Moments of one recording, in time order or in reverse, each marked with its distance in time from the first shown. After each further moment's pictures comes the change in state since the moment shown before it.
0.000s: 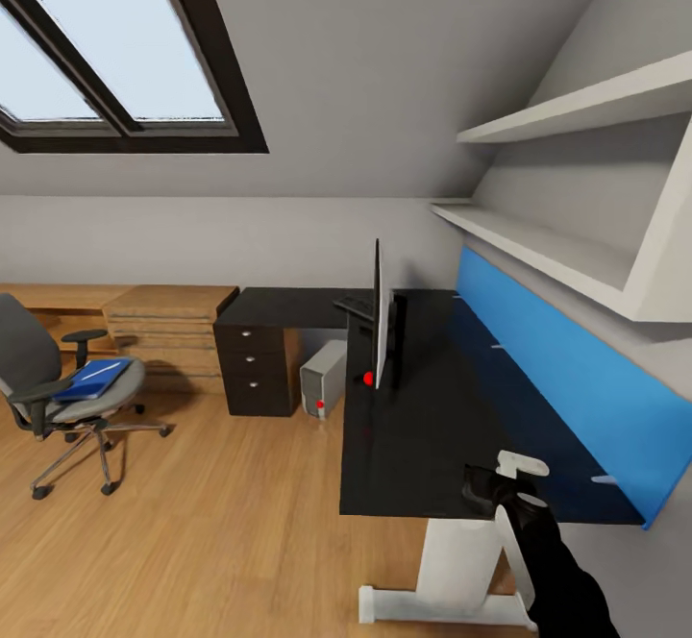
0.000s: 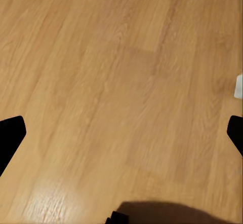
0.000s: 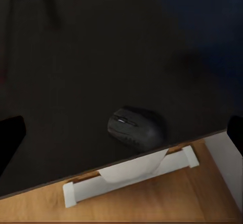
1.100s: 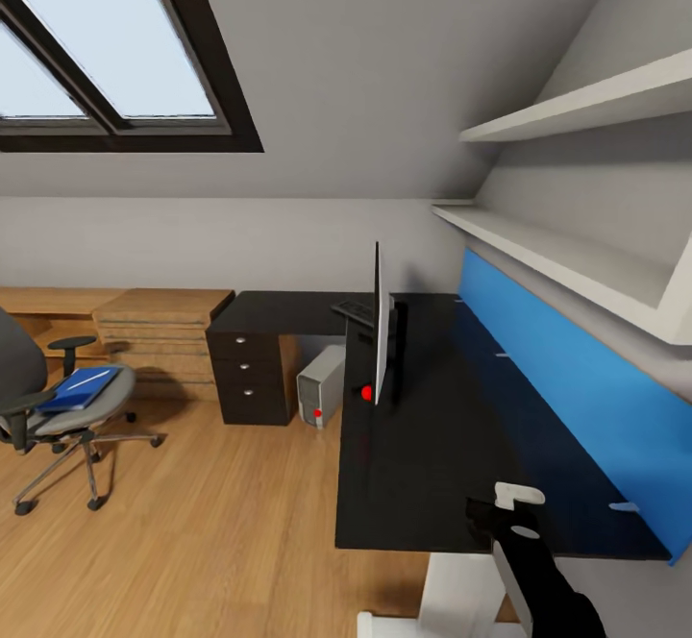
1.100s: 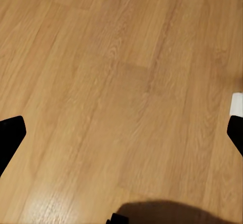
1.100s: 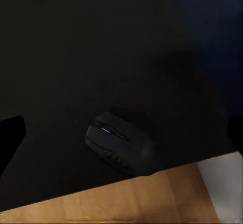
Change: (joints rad) left arm 0.000 0.002 0.002 -0.004 0.001 -0.002 -0.002; right arm -0.008 -0.037 0.027 0.262 0.072 -0.159 0.002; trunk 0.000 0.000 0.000
